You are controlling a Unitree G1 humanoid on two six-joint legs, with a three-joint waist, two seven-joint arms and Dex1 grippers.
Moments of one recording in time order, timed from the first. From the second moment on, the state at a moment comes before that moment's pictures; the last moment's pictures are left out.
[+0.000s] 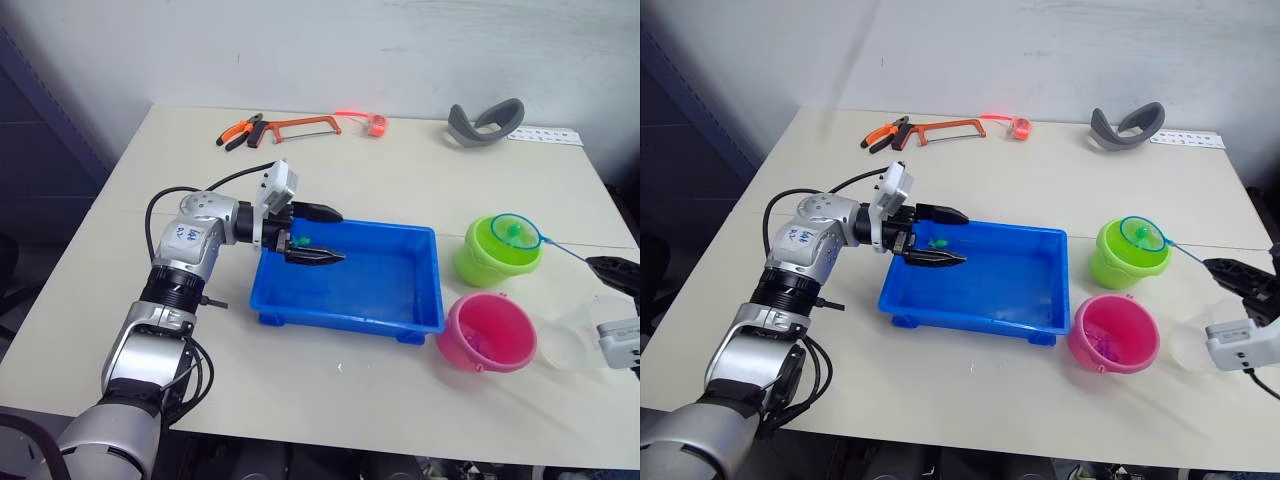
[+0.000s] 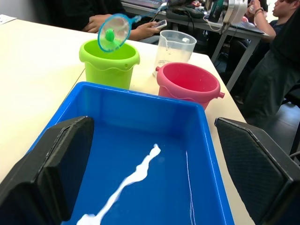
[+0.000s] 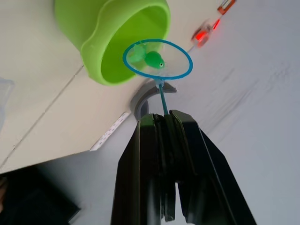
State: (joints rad) left arm -0.94 0.41 -0.13 0.49 -0.33 0.31 -1.33; right arm 0.39 -1.28 -0.84 -0.05 -0.79 -0.88 0.35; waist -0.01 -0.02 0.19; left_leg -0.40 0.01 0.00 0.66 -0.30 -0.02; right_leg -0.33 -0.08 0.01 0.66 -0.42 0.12
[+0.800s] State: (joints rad) left arm -0.89 0.50 -0.13 0.54 -0.29 0.26 -1.34; right arm 0.24 -1.08 -0.64 -0.47 0.43 0.24 0.72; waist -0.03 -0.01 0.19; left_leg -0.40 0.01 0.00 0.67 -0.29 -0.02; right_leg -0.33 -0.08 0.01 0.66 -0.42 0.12
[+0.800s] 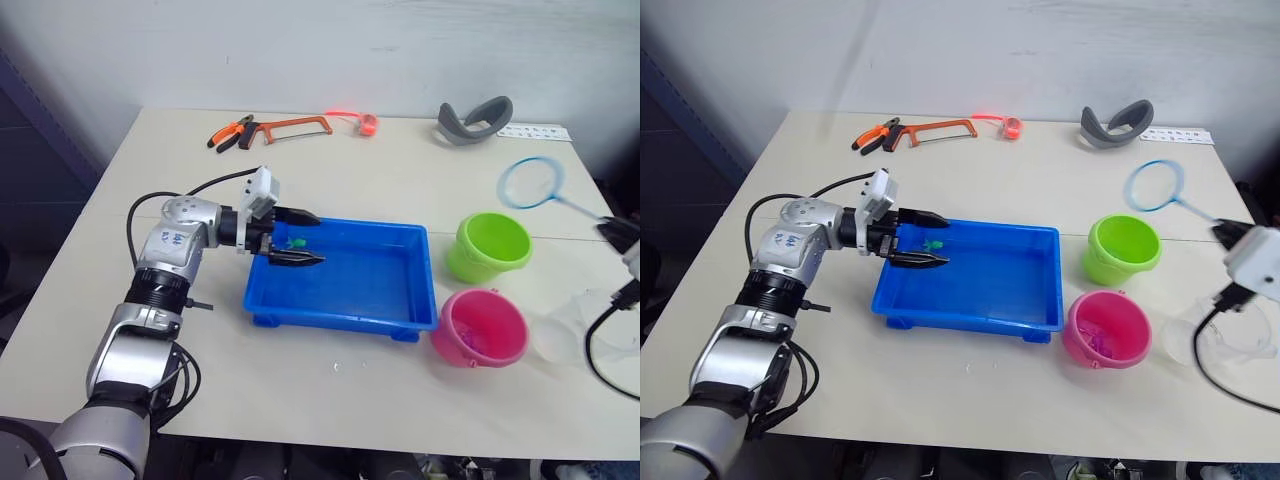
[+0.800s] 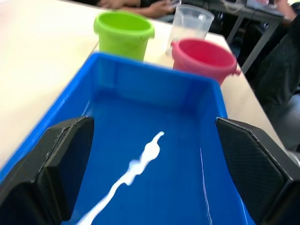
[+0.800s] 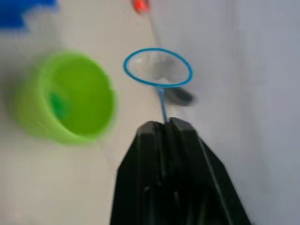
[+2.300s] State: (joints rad) left arm -0.68 0.72 0.01 0.26 -0.29 0.40 -1.20; right arm -0.55 -0.57 0.19 -0.17 0.41 0.69 0.70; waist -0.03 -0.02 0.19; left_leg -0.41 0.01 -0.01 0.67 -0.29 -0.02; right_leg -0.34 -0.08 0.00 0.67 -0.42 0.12
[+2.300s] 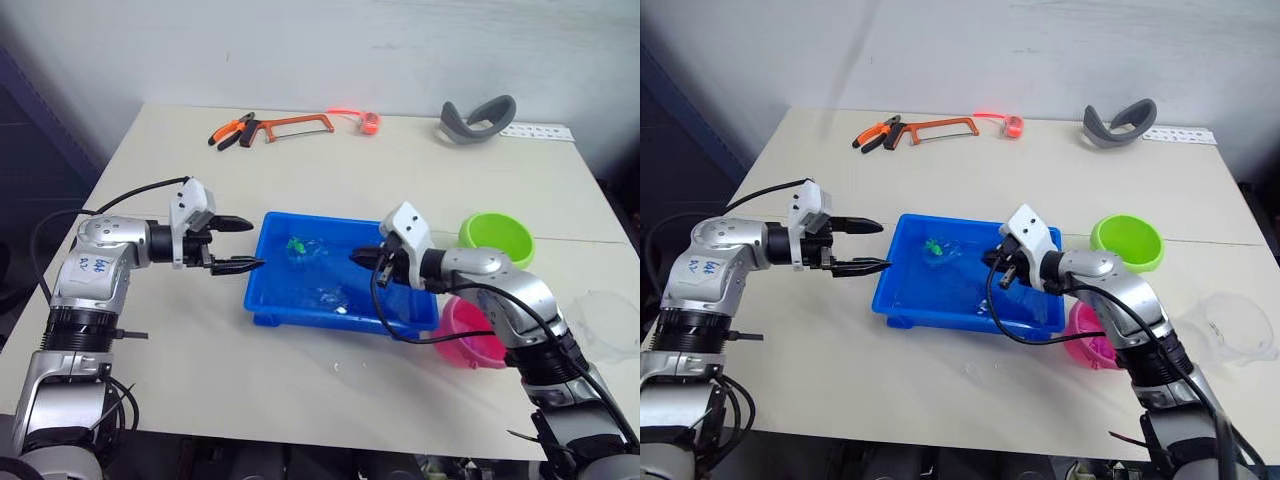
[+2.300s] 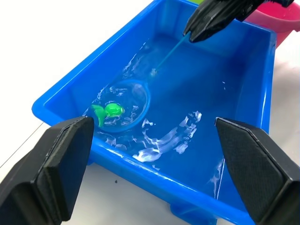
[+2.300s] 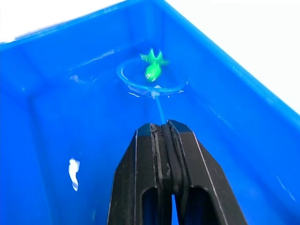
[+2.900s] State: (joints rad) left arm -0.85 0.51 -0.07 0.29 -0.33 0.41 -1.30; right arm -0.11 -0.82 -0.37 -0.70 0.65 0.79 0.75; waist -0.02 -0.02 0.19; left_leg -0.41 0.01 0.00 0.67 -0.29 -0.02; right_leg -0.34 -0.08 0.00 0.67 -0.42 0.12
